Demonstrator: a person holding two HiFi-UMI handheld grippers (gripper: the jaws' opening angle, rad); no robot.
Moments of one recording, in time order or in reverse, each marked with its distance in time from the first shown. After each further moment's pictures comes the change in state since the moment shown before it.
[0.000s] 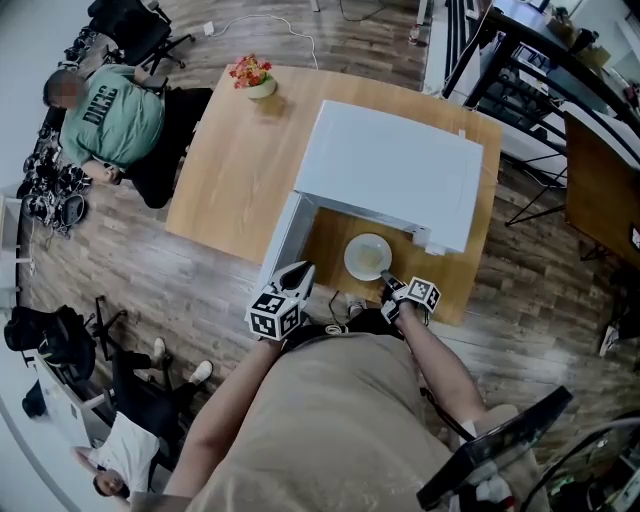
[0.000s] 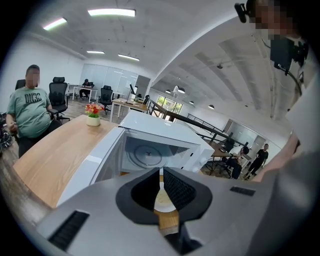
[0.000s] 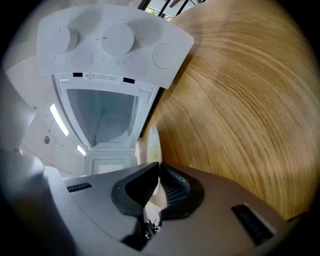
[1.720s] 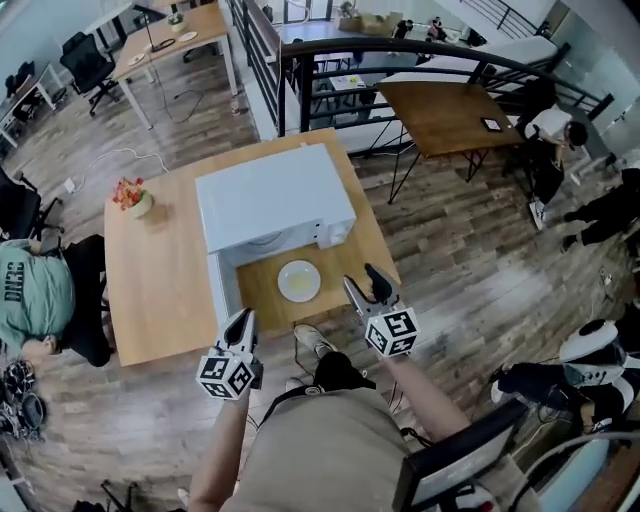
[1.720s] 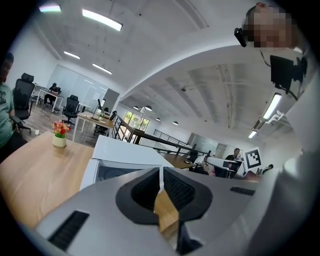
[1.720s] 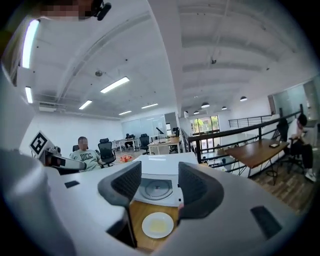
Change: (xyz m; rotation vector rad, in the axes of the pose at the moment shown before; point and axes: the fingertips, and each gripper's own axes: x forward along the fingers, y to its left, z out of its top) left arm -0.095 -0.041 0.053 0.138 -0.193 -0.406; right arm -0.251 0.302 -0.046 -1.089 -0.836 -0.312
